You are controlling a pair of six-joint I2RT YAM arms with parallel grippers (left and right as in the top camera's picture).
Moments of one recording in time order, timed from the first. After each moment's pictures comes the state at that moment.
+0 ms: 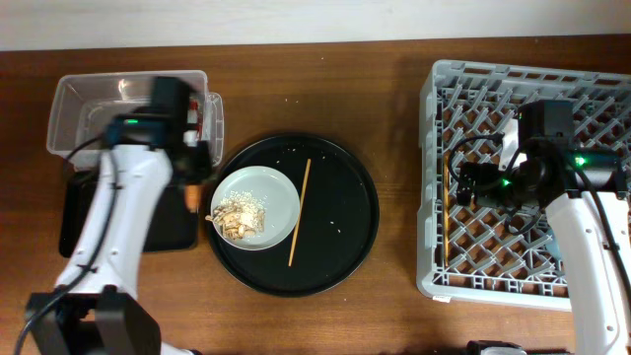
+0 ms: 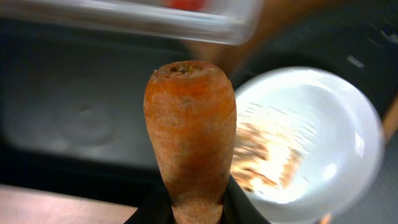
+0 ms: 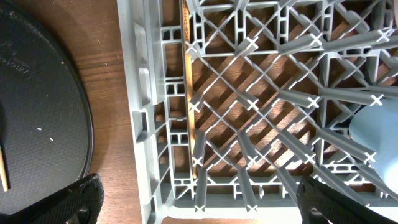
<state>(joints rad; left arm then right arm) -0.05 1.66 1.47 -1.14 -0.10 -0.22 -0.08 1.37 1.33 -1.26 -0.04 0.13</state>
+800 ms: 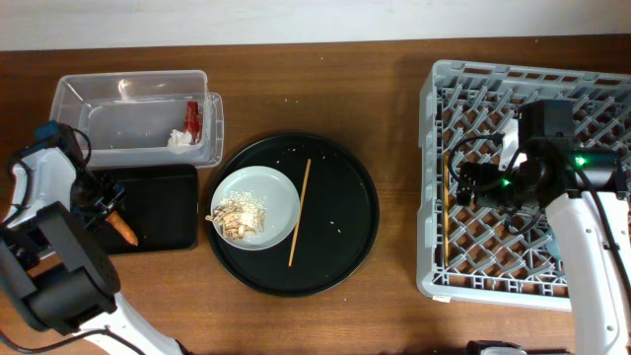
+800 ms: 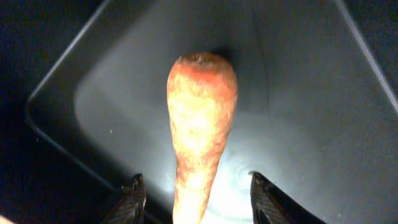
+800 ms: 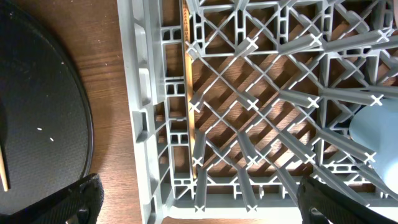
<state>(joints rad) 0.49 2.01 1.46 -1.02 -0.08 -0.41 -0.08 1.37 1.33 -1.26 -0.04 0.13</state>
